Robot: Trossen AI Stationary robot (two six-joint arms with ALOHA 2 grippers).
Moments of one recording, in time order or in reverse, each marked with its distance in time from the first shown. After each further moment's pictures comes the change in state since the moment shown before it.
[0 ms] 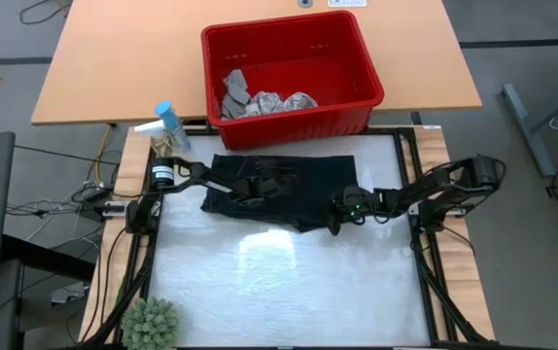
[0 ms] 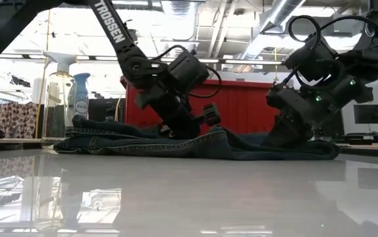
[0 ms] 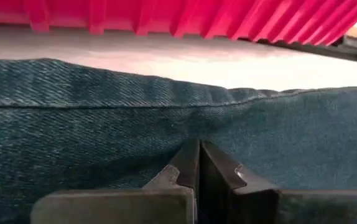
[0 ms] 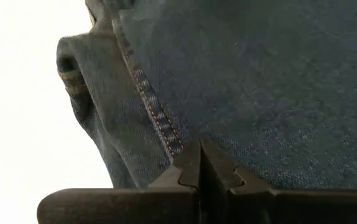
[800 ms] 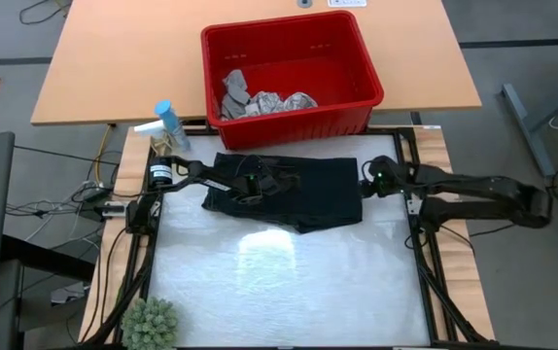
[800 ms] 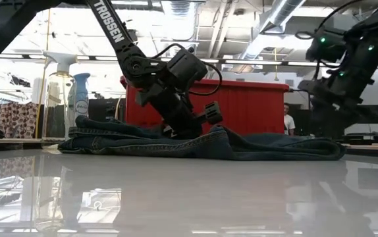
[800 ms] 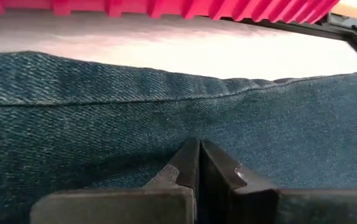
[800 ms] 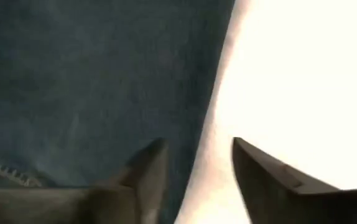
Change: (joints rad) left arm 0.014 -0.034 -0.004 0.045 0.116 0.058; right arm -0.366 -0.645 0.111 -1.169 0.041 0.359
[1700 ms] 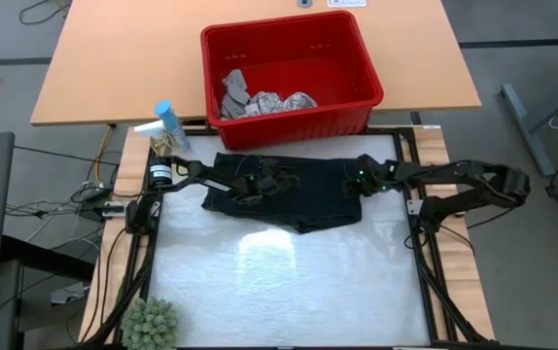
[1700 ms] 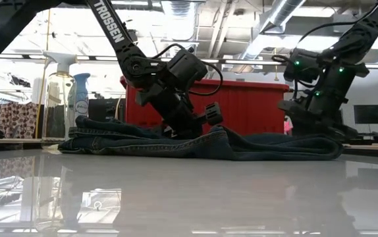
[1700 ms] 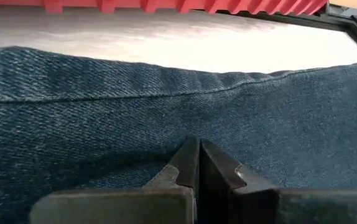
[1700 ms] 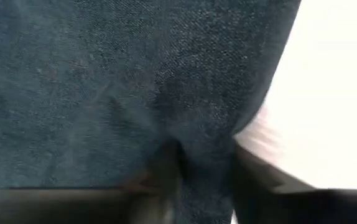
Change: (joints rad) left arm -0.001 0.000 0.000 0.002 0.017 0.029; right arm -0.023 0.414 0.007 0.270 -0.077 0.001
